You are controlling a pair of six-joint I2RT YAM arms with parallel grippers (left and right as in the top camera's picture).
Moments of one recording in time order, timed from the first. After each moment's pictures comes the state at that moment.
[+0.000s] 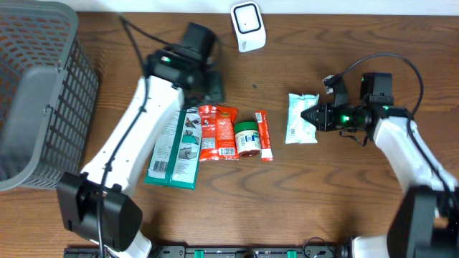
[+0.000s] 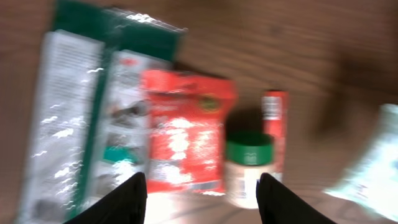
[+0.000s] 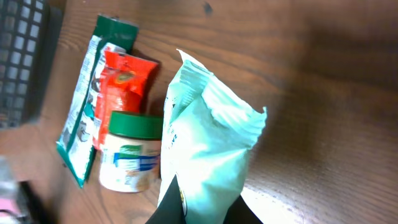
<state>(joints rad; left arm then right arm) -0.37 1.76 1.66 -1.13 0.09 -0.52 -0.04 1.58 1.00 -0.53 -0.71 -0.05</state>
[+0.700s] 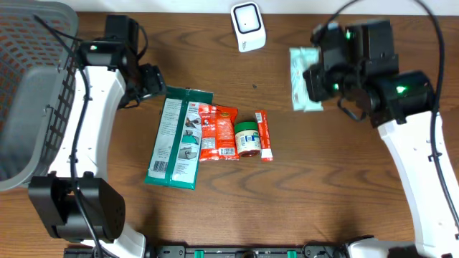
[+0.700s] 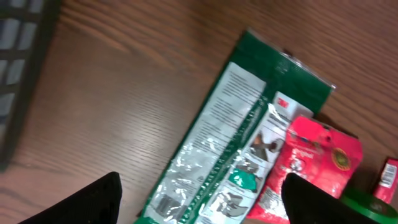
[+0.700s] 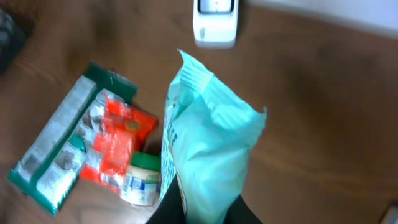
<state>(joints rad) -0.03 1.76 1.66 -1.21 -0.02 -0.39 0.27 1.52 1.74 -1.06 -0.15 -0.02</state>
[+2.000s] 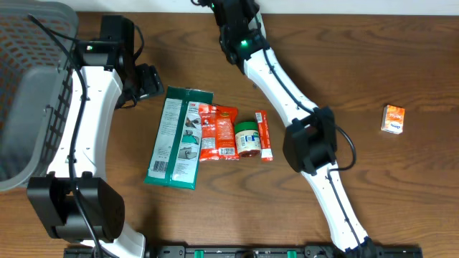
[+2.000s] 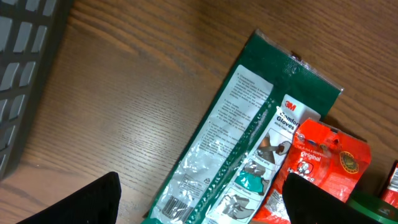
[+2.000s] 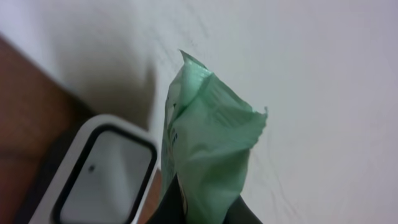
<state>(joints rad) -0.02 1.76 1.66 -1.21 -0.03 -0.38 0.53 2.64 2.51 -0.27 0.65 -0.77</state>
